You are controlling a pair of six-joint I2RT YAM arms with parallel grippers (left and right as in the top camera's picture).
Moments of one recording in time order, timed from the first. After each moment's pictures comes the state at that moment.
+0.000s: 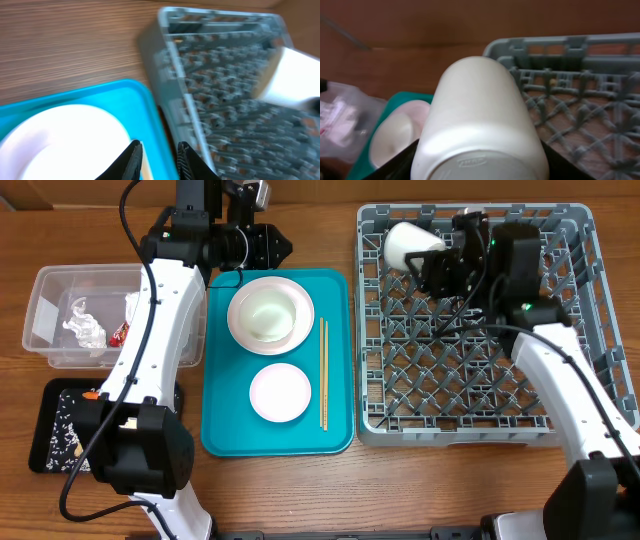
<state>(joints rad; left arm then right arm) -0.12 1.91 1.82 -0.78 0.53 -0.16 0.10 1.59 1.26 -0.26 -0.40 0.18</state>
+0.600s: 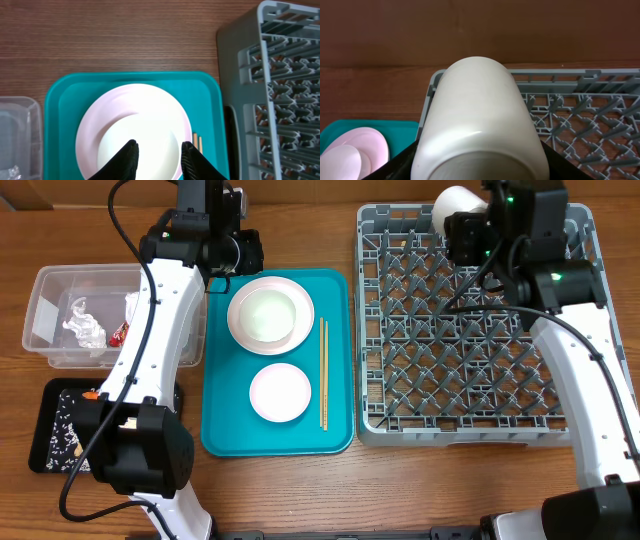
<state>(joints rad) -0.12 1.91 1.82 -0.87 0.19 -0.22 0.13 1.61 1.60 -0.62 -0.03 0.13</state>
